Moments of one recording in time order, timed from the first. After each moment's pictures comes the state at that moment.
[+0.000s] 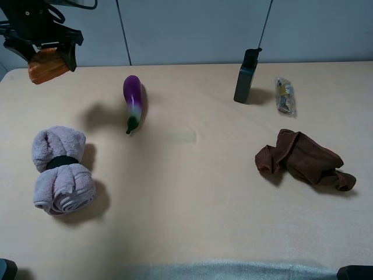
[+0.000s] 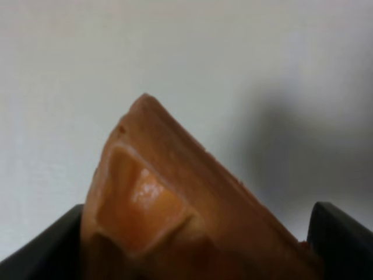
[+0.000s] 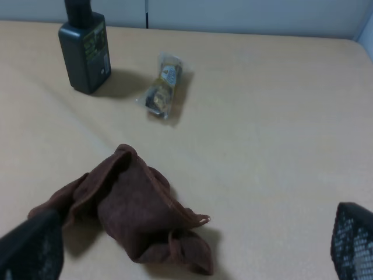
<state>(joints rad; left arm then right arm) -0.10 1.94 -1.54 0.11 0.95 -0.12 0.03 -0.01 -0.49 -0.02 1.02 -0.06</state>
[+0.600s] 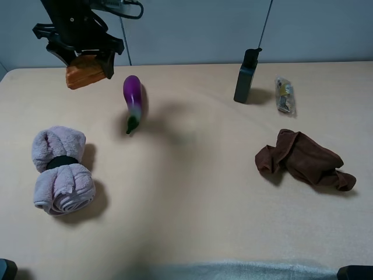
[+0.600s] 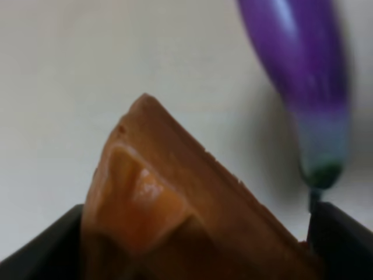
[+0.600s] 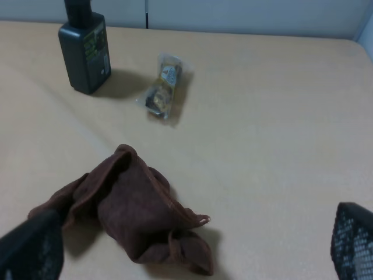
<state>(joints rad) -0.32 1.94 -1.54 0.11 0.96 -0.16 0.03 -0.01 -0.49 -0.02 1.02 -0.06</state>
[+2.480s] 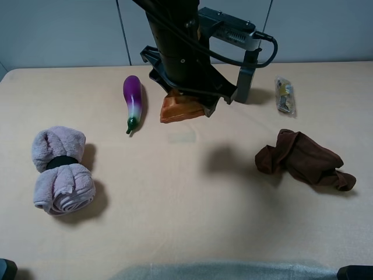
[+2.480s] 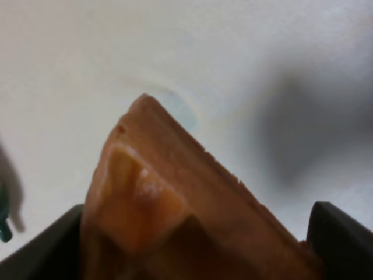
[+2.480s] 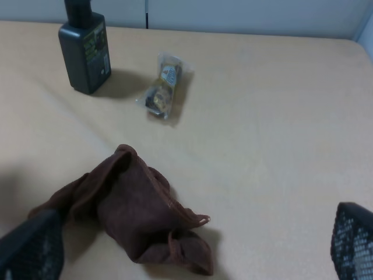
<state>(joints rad) -0.86 1.94 -1.54 0.11 0.84 -0.29 0.03 -0.01 -0.49 -0.02 1.02 -0.06</state>
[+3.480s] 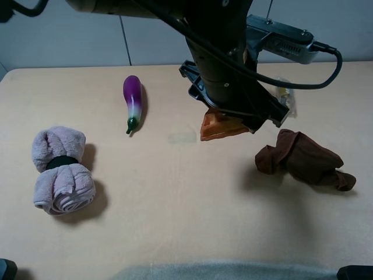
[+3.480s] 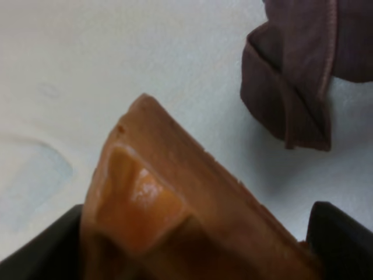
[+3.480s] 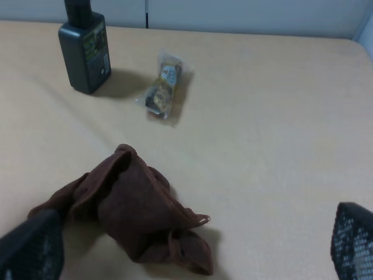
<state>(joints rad) -1.02 1.95 -1.54 0.11 0.70 -0.37 0.03 -0.01 -0.49 -0.02 1.02 -0.06</state>
